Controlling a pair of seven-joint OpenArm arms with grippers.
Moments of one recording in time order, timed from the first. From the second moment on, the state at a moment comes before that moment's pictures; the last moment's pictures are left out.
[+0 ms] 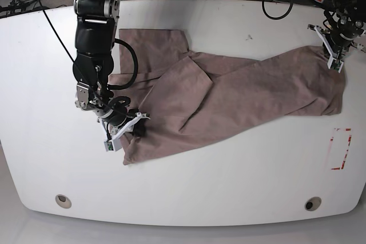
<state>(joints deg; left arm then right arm) 18.6 -16.7 -35.1 95.9 0.1 -43.2 43.8 19.9 5.9 9.1 57.7 21.6 28.0 -36.2</state>
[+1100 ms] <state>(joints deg) -22.9 -8.2 -22.9 109.4 21.3 -43.5 54.1 31.8 22.9 8.6 81.8 21.6 28.3 -49.5</state>
